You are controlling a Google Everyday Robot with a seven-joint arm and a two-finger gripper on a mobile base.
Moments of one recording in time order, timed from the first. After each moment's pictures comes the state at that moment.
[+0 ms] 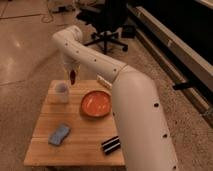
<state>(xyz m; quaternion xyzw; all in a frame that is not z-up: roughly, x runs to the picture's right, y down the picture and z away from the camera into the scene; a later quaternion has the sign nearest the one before) -0.192 -0.094 0.818 -0.07 -0.25 -0.78 0.57</state>
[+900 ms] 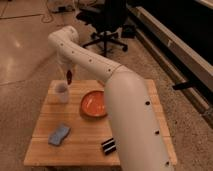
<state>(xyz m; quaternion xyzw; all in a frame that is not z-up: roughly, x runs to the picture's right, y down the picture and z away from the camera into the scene) -0.215 -0.089 0.821 -0.07 -0.25 -0.79 0.56</state>
